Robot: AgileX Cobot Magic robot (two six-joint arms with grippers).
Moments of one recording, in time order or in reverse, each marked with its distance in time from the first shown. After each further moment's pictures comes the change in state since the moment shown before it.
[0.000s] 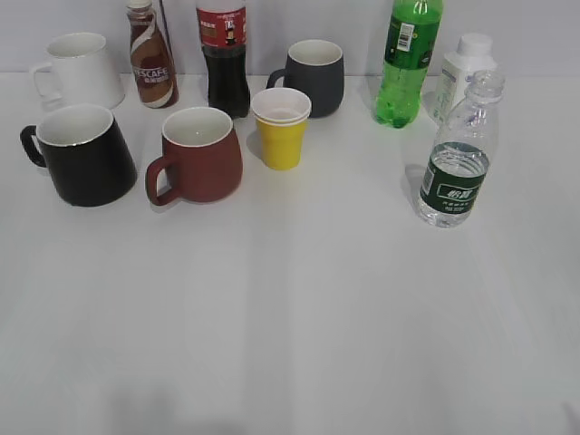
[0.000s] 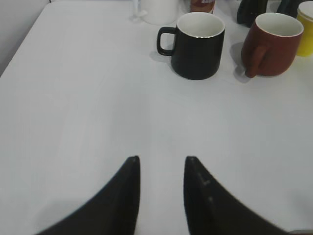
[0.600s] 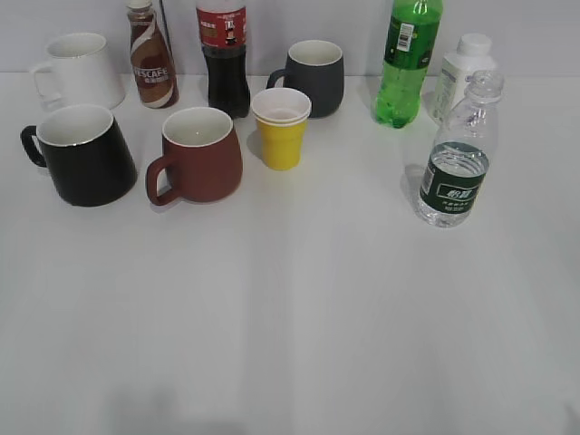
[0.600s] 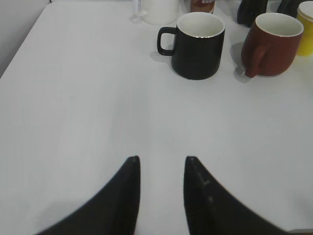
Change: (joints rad) left arm 0.000 0.000 0.000 0.000 0.000 0.000; right arm 0.000 0.000 0.000 -0.005 0.000 -0.023
